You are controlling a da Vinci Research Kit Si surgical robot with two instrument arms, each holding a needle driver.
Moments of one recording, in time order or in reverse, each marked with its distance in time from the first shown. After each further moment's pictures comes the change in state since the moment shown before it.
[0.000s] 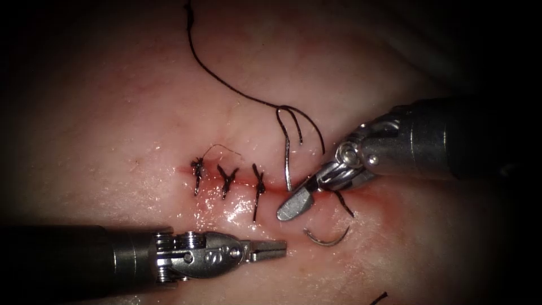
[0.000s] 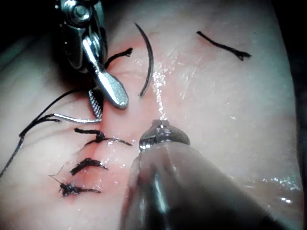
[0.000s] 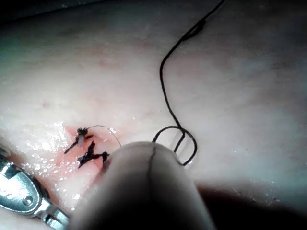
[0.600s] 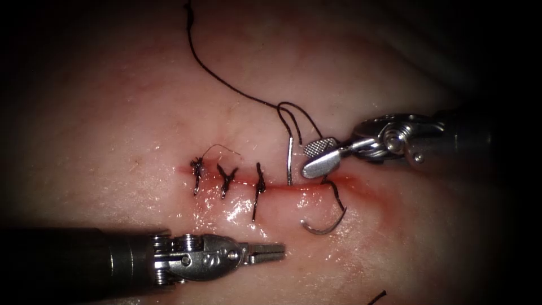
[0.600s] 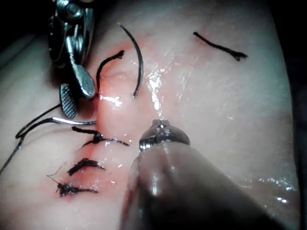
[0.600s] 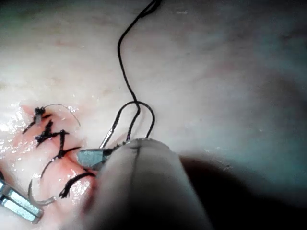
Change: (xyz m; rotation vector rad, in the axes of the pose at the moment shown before) right arm -0.001 0.004 -0.001 0.146 0.226 -0.071; left arm 0.000 0.001 0.000 0.000 -0.001 0.002
